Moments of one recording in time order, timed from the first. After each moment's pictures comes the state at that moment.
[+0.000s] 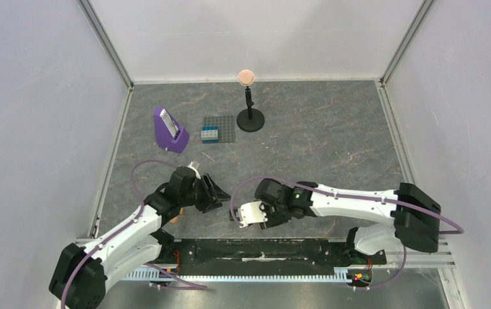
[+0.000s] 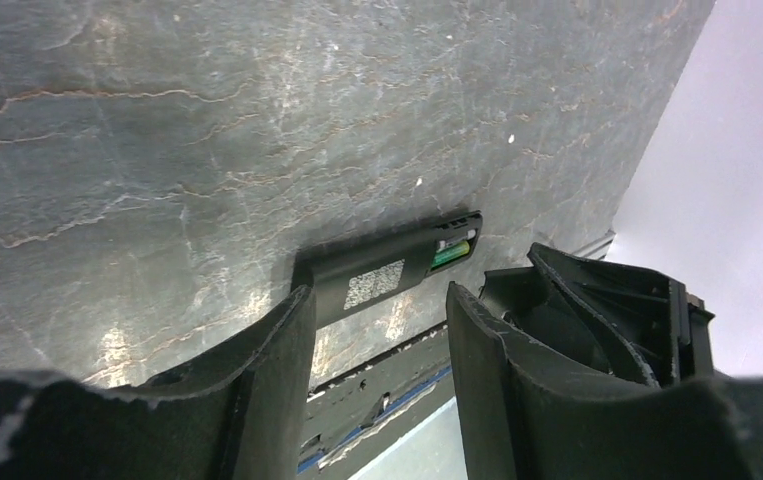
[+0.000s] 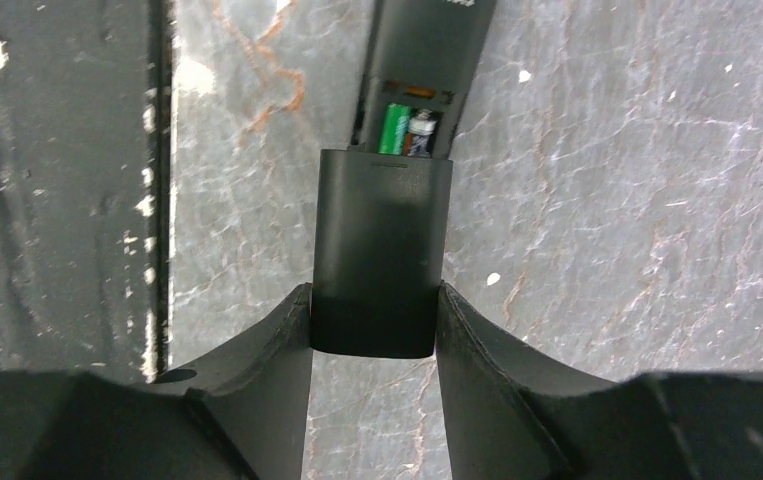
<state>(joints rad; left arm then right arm) -0.54 0.84 0.34 -0.25 0.29 -1.08 1.19 1.36 0.82 -0.61 -0.02 -0.67</state>
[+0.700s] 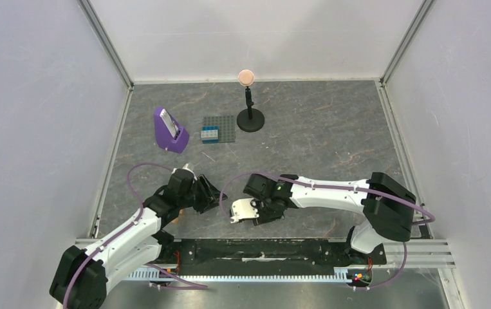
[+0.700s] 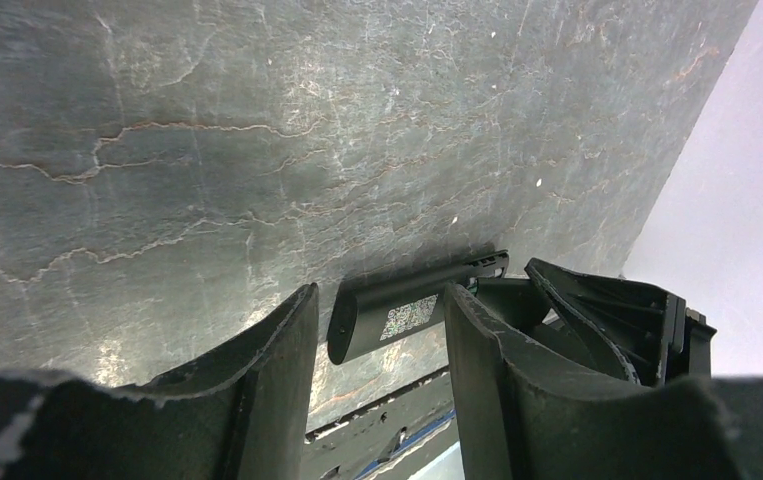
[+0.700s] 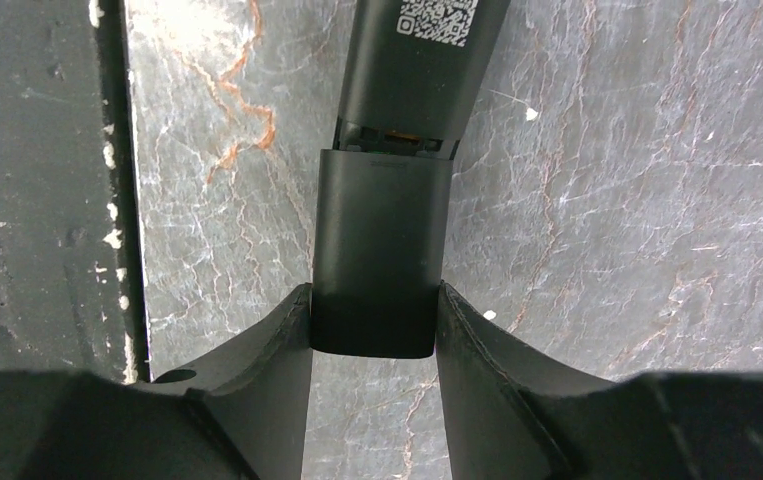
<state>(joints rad) -0.51 0.83 0.29 -0.23 0.22 -1.09 1.14 1.57 0.97 -0.68 -0.05 -0.69</state>
